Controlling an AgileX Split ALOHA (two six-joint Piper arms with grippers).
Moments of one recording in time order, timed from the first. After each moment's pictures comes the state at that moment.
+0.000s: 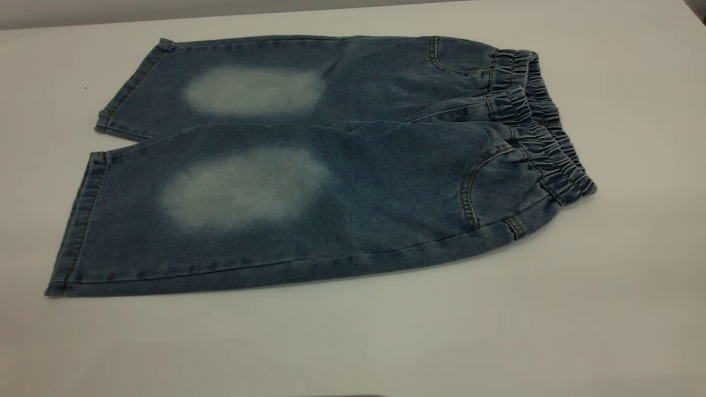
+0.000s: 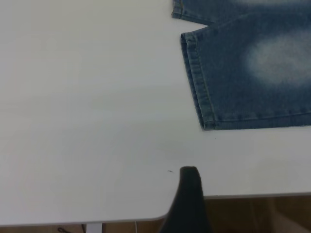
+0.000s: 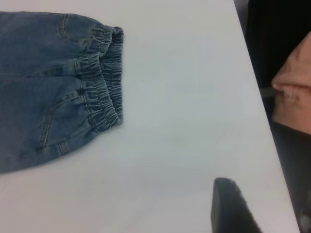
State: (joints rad) left arm -0.01 -0.02 -0.49 0.02 1.13 0.02; right arm -0.04 -0.01 -0.47 0.05 1.14 0.00
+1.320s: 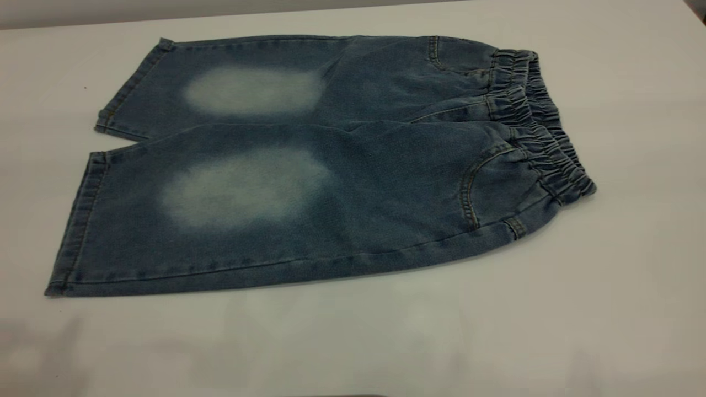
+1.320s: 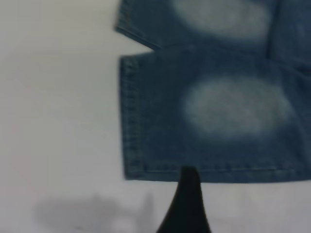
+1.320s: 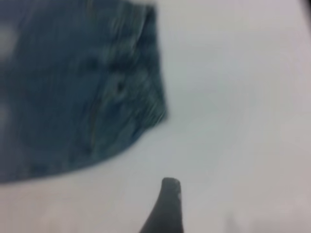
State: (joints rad) left arm -0.01 0.75 -0.64 -0.23 0.71 -0.03; right arm -0.04 0.66 -0.59 0.26 0.88 -0.03
